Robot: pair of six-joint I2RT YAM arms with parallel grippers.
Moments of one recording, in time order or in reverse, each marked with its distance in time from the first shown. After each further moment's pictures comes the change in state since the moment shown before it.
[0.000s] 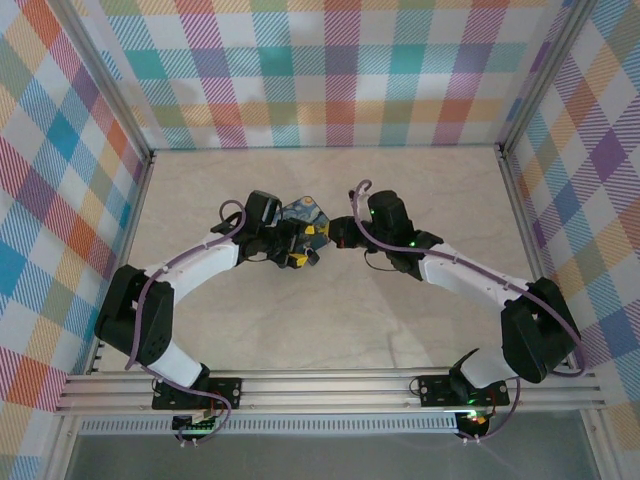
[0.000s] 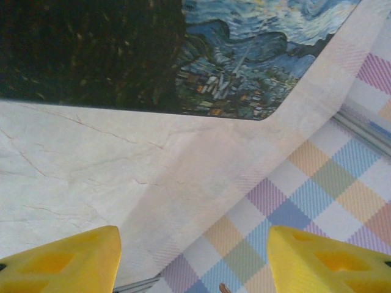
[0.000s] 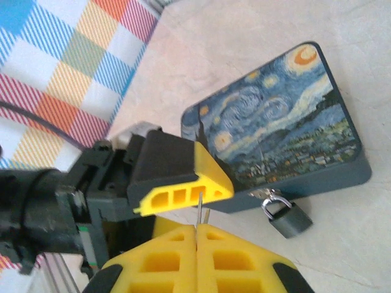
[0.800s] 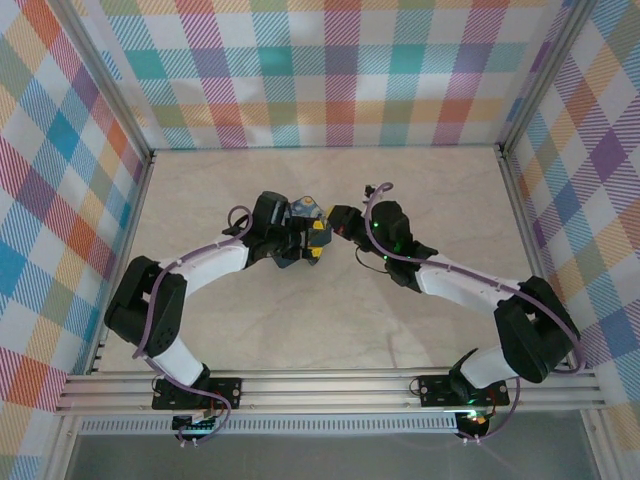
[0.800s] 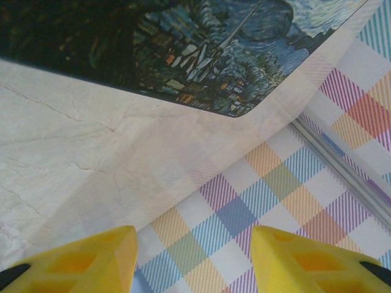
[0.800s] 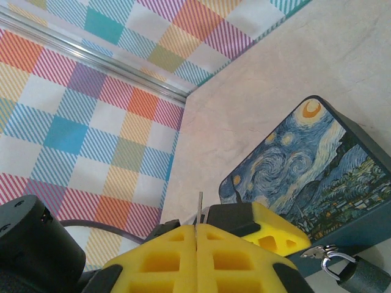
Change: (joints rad) left arm -0.052 0.072 -0.018 0.220 -0.002 -0.268; right arm 0.039 0.010 -0.122 0.366 0.200 0.364
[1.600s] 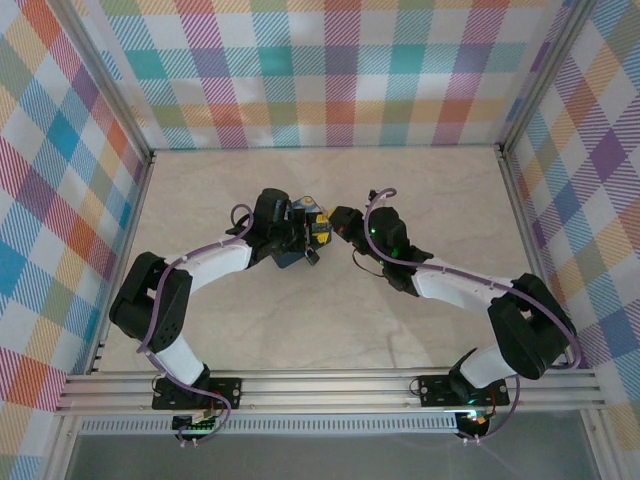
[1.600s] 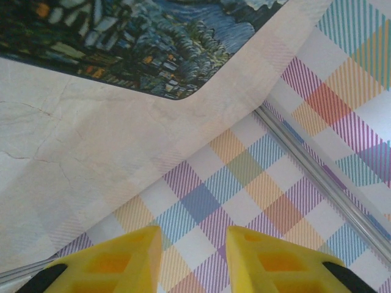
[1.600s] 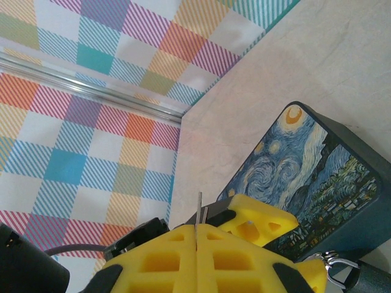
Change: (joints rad) left arm -0.002 0.028 0.000 0.165 -0.002 -0.110; right arm 0.017 0.023 -0.039 0.077 0.108 0.106
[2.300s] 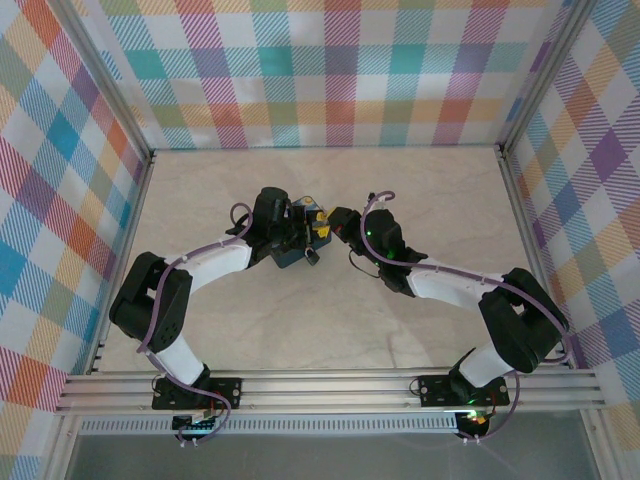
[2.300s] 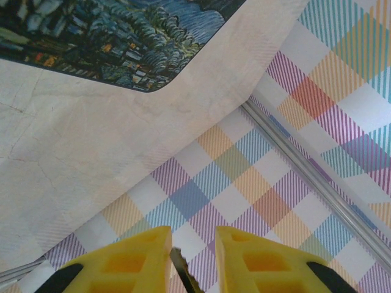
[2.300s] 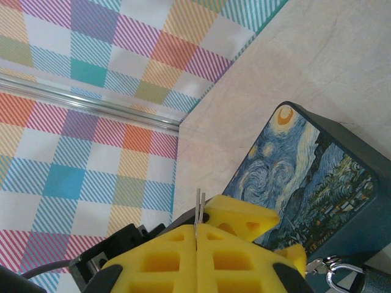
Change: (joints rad) left arm 0.000 0.000 0.000 0.050 -0.014 -0.013; right arm 0.012 0.041 -0.007 0.043 0.042 0.059
